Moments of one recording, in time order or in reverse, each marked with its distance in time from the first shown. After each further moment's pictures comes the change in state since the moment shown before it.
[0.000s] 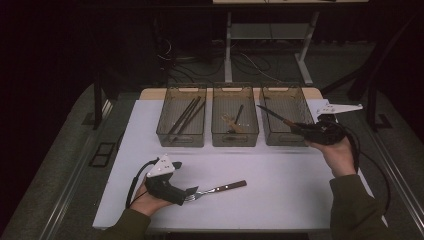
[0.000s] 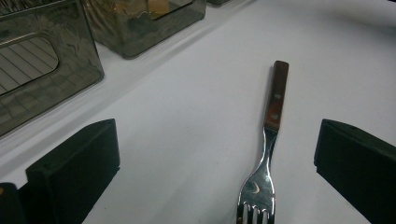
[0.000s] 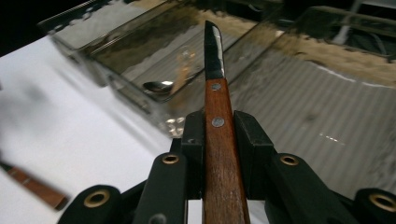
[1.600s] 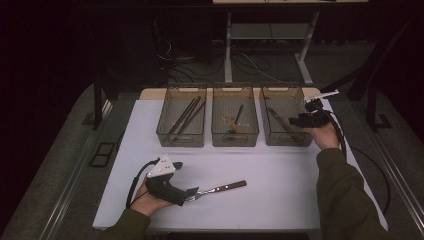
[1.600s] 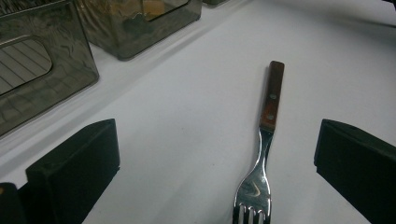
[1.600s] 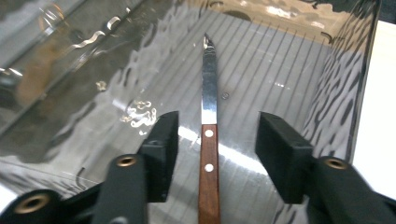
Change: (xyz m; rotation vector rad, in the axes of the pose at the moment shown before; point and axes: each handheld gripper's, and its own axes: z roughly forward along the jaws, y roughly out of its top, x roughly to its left) left arm -0.001 0.001 0.001 0.000 -0.013 0.009; right arm -0.060 0.011 0.069 0.185 -0.225 0.100
